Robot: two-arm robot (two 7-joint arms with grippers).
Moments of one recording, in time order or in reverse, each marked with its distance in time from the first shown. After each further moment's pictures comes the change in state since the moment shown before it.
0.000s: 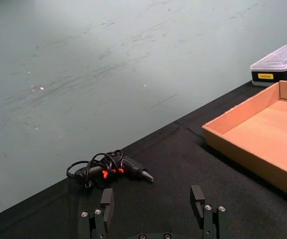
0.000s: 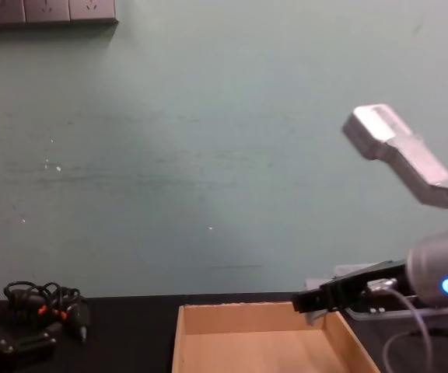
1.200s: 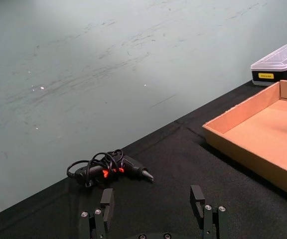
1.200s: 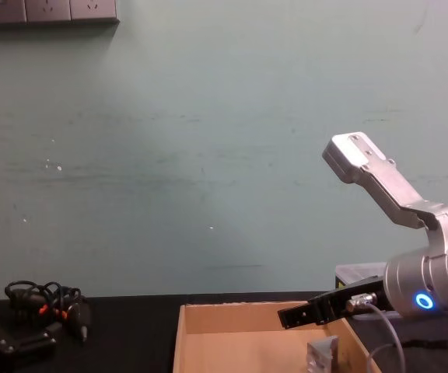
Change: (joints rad) left arm 0.000 0.000 0.000 0.000 0.000 0.000 0.000; right arm 0.080 -0.076 -0.015 0.193 -0.043 -0.049 0.001
